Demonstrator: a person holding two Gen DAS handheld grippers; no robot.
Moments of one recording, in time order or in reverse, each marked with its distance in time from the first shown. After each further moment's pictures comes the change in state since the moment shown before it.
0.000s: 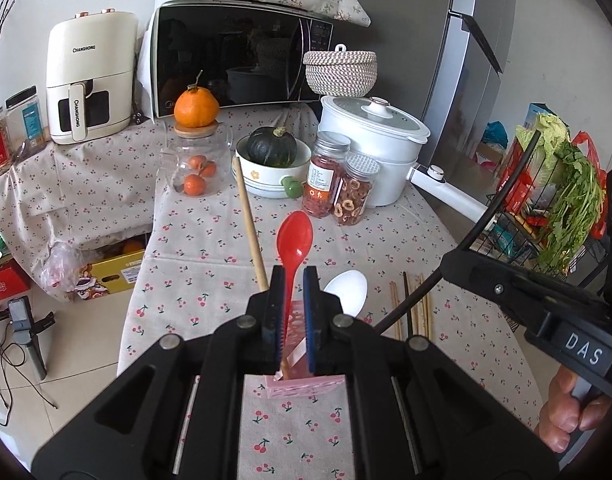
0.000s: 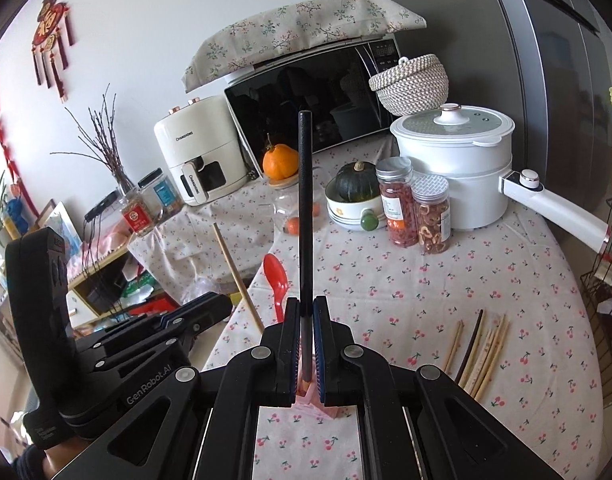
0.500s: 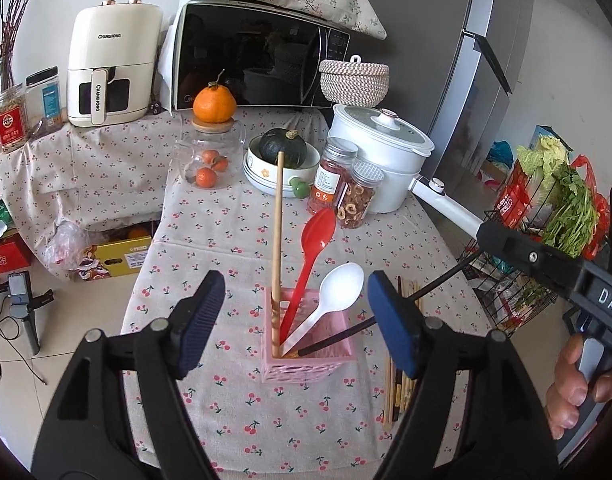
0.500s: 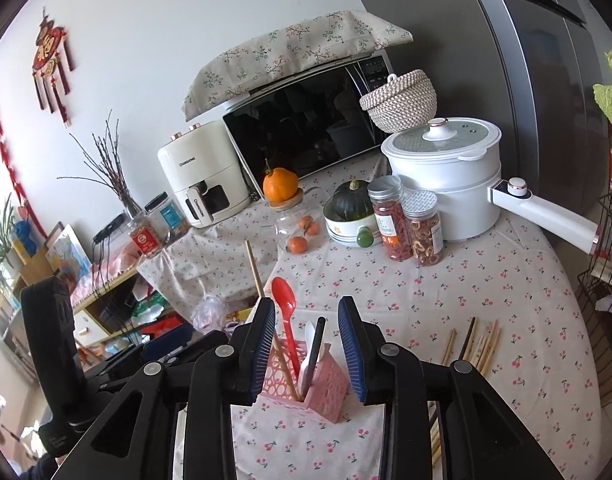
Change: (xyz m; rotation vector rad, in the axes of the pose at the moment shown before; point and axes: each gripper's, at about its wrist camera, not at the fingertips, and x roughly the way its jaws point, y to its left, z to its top) left arm -0.021 0.006 -0.007 -0.083 -0.015 0.009; right arm -0.033 -0.014 0.010 0.044 -0.064 0.027
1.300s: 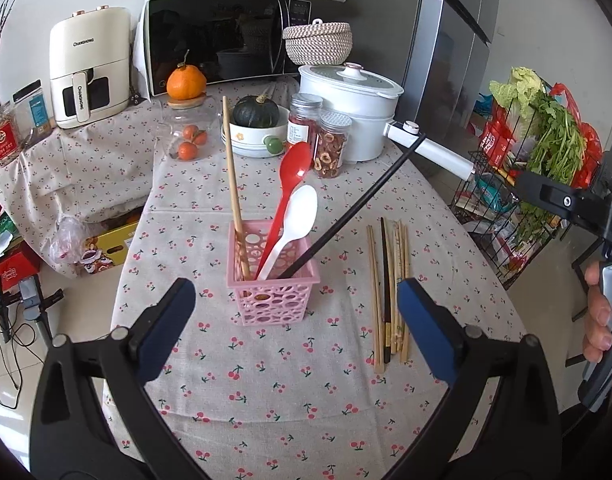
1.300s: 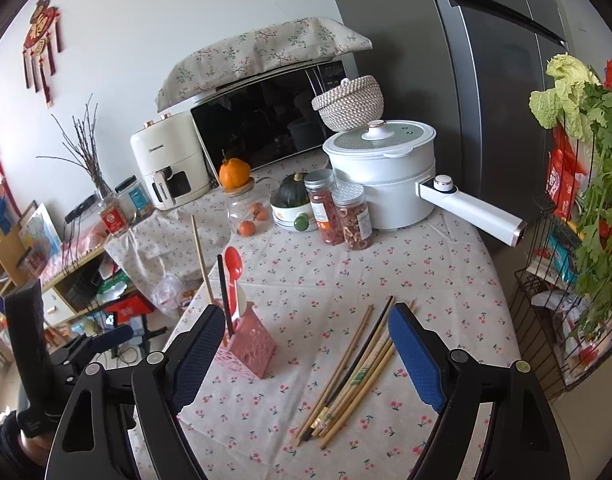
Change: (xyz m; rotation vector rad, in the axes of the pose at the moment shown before) left arm -0.011 -0.043 -0.047 0.137 0.092 0.012; right arm -0.061 -0.049 -0.021 -0.052 0.038 -0.151
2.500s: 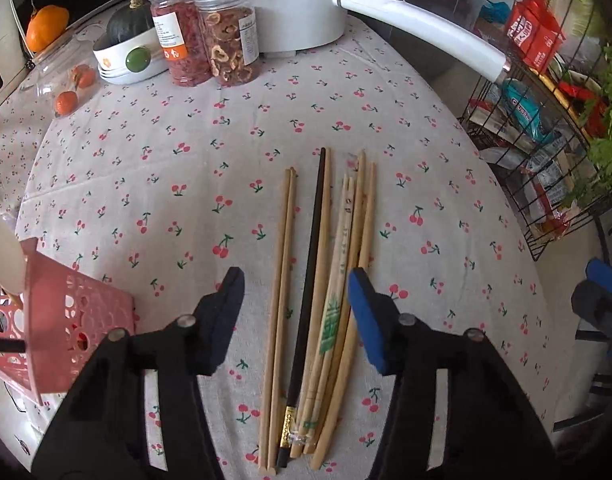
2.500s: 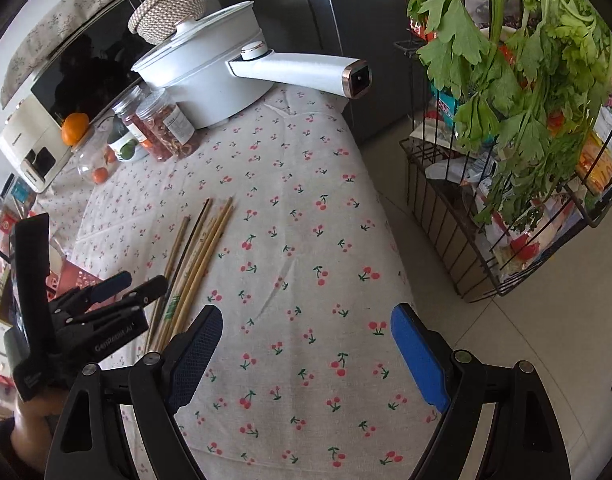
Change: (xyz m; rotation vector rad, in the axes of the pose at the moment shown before) left arm 0.193 -0.120 0.026 0.066 0.367 0.033; right arm 0.049 -0.171 -0.045 0.256 0.361 -0.266
